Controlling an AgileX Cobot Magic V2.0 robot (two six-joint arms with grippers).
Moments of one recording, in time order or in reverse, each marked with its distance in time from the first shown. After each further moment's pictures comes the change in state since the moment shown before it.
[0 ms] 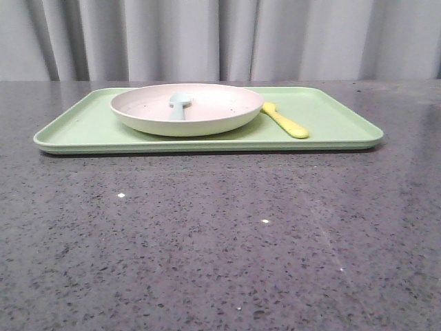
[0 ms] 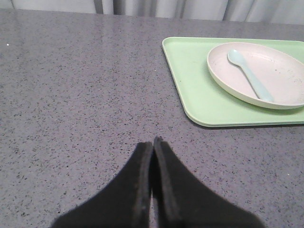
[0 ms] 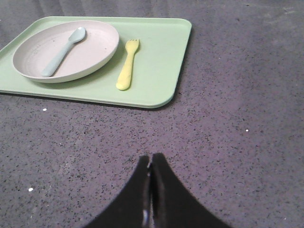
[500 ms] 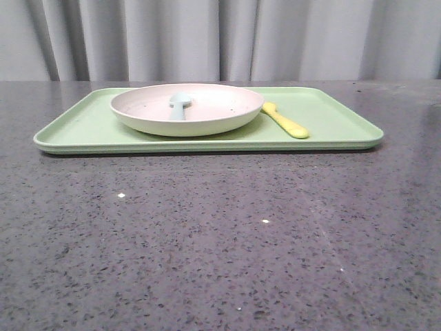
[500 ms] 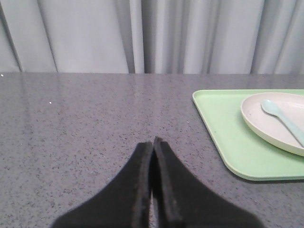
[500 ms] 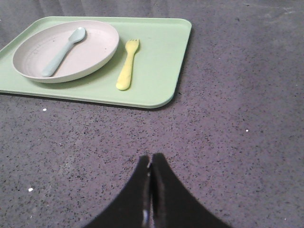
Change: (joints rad) left arm 0.000 -0.086 0.202 0.085 -0.385 0.000; right arm 0.000 0.000 0.000 -0.001 0.000 0.000
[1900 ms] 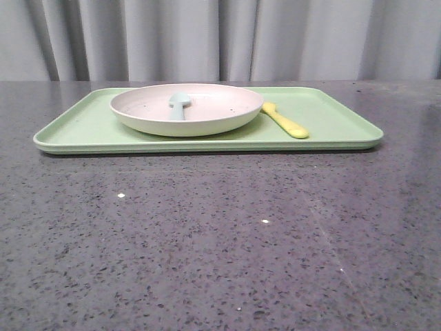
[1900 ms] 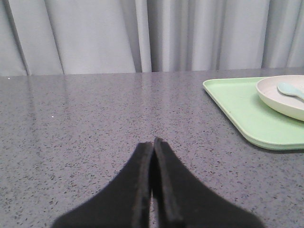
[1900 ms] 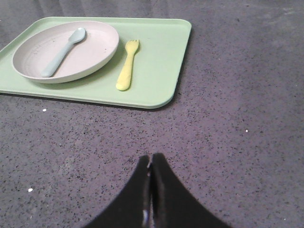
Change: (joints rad) left arm -0.031 -0.178 0.323 0.046 -0.241 0.002; right arm 0.000 0.000 0.000 0.000 -0.001 0.000
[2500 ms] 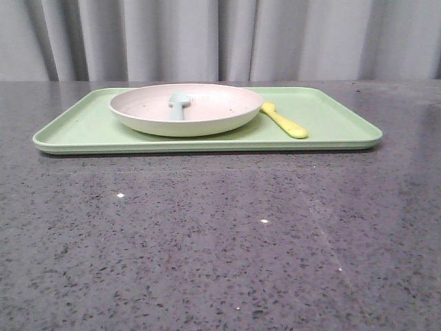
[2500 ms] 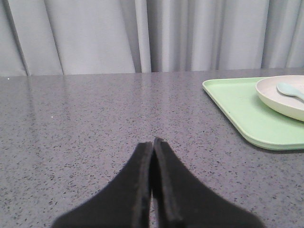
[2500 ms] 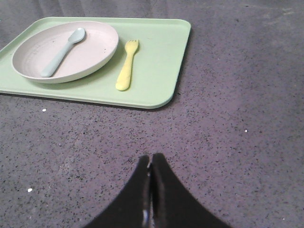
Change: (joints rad) left arm 0.000 0.000 0.000 0.000 0.000 0.002; right arm 0.000 0.000 0.000 -0.002 -0.006 0.000
